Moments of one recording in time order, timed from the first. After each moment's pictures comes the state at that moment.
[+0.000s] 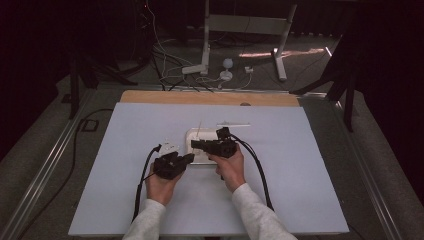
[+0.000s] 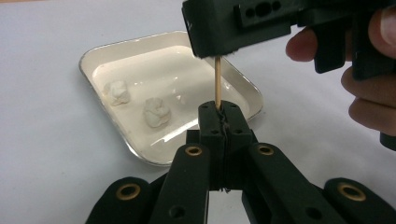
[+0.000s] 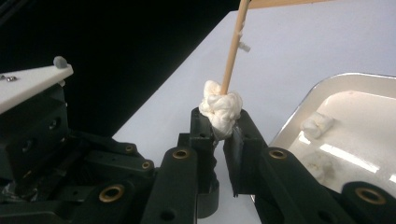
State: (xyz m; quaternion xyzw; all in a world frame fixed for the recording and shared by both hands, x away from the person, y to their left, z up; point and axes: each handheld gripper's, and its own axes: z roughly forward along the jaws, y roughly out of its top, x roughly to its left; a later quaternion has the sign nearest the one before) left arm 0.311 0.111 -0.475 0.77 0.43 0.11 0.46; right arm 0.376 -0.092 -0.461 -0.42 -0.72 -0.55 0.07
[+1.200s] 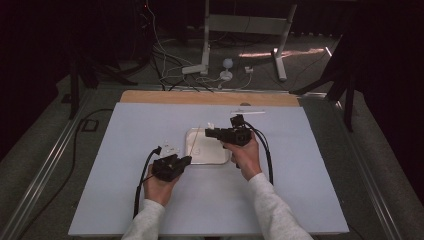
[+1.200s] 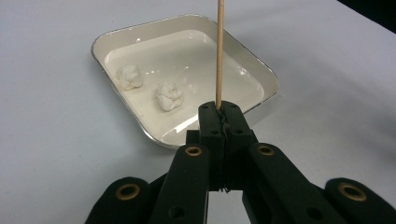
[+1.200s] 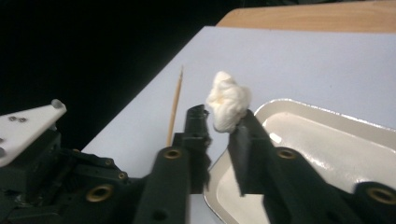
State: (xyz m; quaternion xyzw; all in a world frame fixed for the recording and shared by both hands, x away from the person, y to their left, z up) left arm 0.308 0.111 -0.482 0.78 0.43 0.13 0.43; right arm 0.398 -0.130 -0.434 -0.42 -0.74 -0.52 0.04
